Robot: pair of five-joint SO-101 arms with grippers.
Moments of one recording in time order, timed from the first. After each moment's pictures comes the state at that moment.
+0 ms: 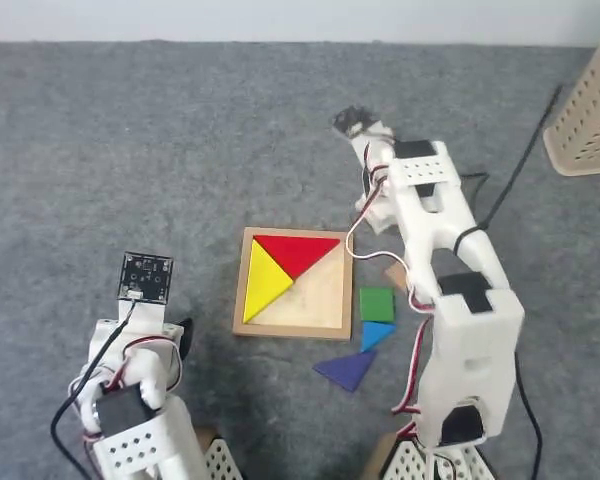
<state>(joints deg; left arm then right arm) -28.2 -103.4 97.1 73.3 -22.1 -13.5 30.3 -6.9 65.3 27.9</state>
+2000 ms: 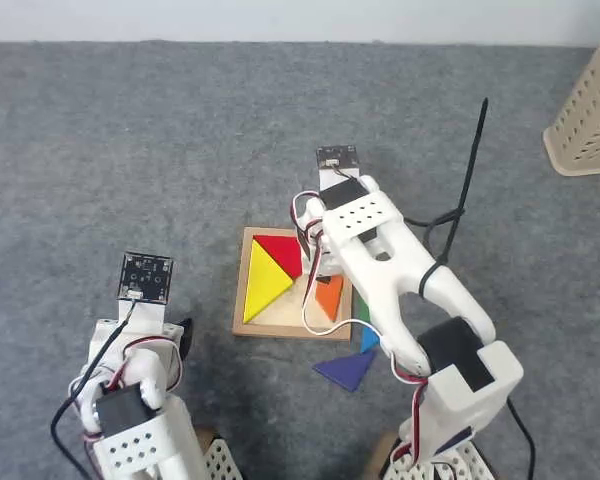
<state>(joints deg) -28.2 -103.4 97.1 73.3 -22.1 -32.3 10.5 11.9 75.0 -24.1</state>
